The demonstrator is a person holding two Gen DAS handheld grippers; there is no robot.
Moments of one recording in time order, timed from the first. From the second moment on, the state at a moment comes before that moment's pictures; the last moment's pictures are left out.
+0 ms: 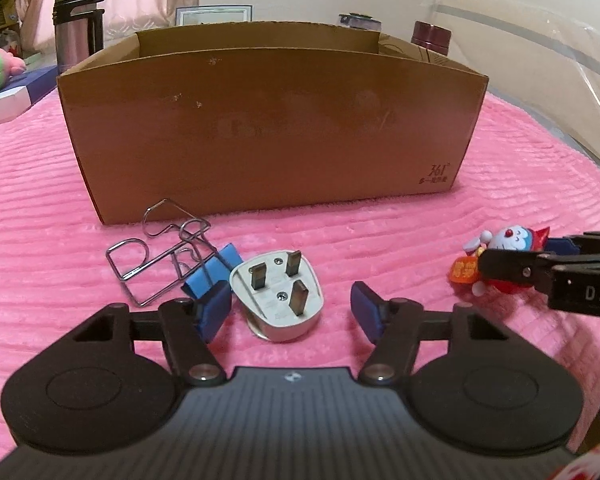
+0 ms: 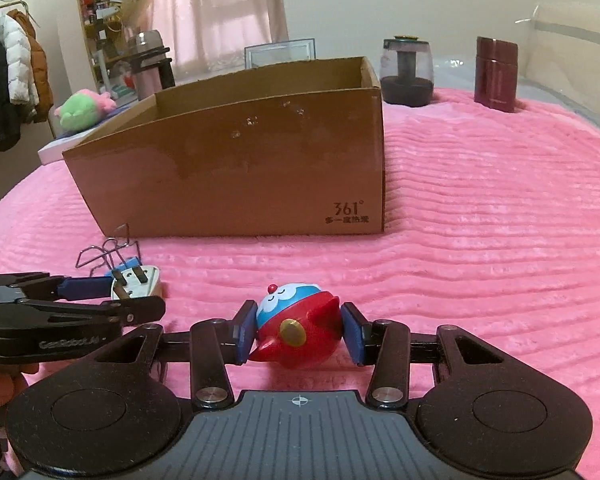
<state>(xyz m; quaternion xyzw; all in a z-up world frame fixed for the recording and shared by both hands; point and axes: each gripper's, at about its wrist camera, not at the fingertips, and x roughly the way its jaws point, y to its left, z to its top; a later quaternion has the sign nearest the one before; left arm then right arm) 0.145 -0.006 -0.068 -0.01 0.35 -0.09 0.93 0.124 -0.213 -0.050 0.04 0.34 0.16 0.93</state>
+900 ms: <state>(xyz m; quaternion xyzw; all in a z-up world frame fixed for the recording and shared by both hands) 0.152 -0.015 -0.077 0.03 0.34 -0.07 0.94 0.128 -0.215 -0.052 0.05 0.34 0.16 0.93</state>
